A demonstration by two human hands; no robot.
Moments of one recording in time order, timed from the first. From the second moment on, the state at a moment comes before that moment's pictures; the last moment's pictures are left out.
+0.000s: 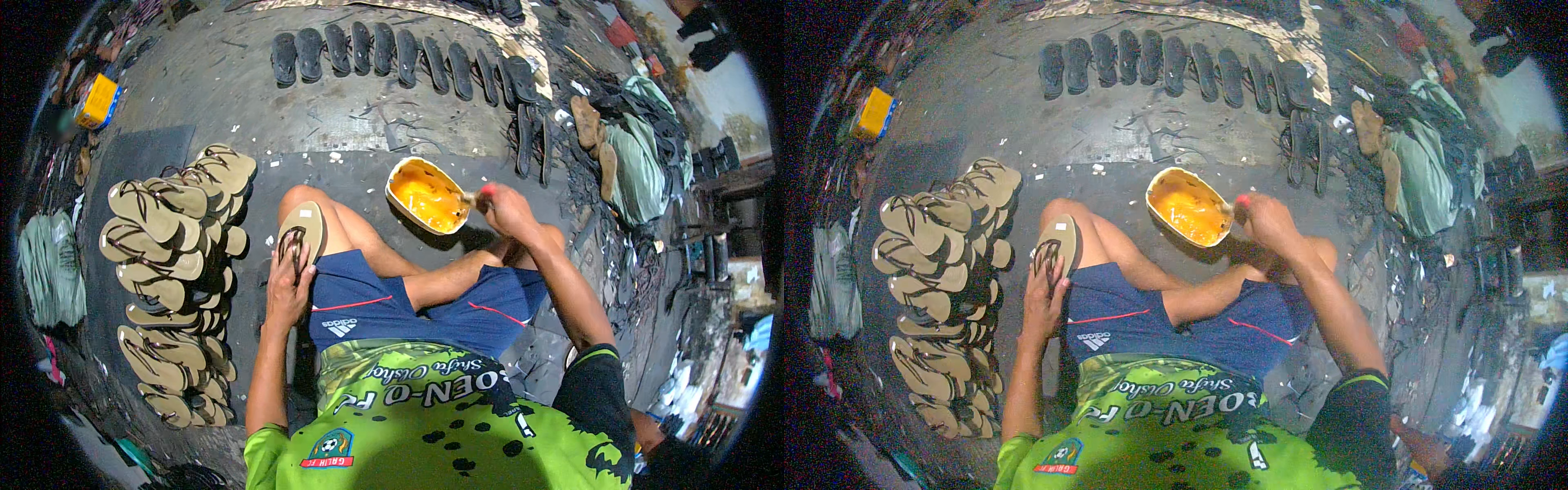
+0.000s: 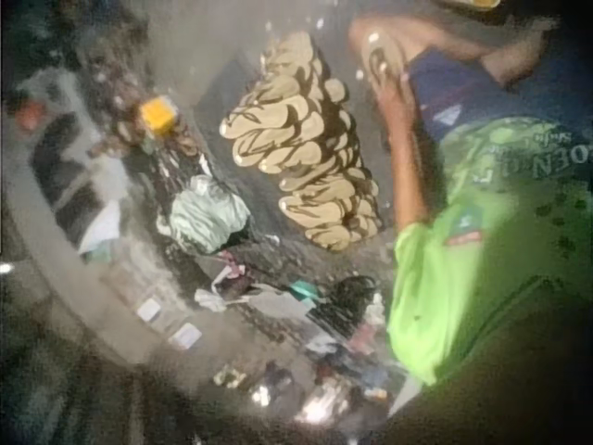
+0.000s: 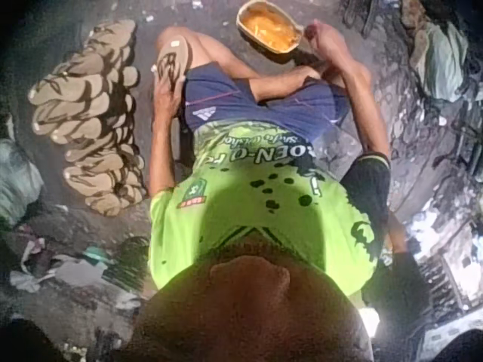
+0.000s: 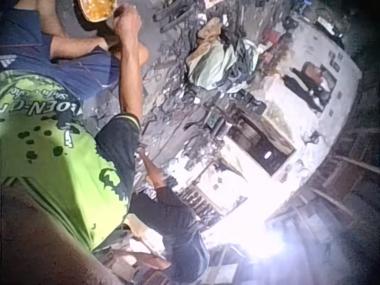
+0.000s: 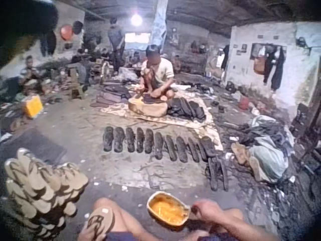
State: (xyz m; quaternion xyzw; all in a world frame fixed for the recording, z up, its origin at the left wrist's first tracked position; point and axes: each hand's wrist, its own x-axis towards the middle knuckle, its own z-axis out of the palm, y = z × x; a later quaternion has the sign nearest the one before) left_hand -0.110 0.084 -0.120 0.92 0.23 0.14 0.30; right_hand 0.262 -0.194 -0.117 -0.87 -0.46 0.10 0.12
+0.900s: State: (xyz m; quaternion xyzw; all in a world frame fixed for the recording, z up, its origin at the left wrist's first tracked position) left_hand -0.021 -0.019 0.013 0.48 0.12 0.18 0.85; right_hand 0.145 -0.144 0.065 -0.69 -0.45 -0.09 0.56
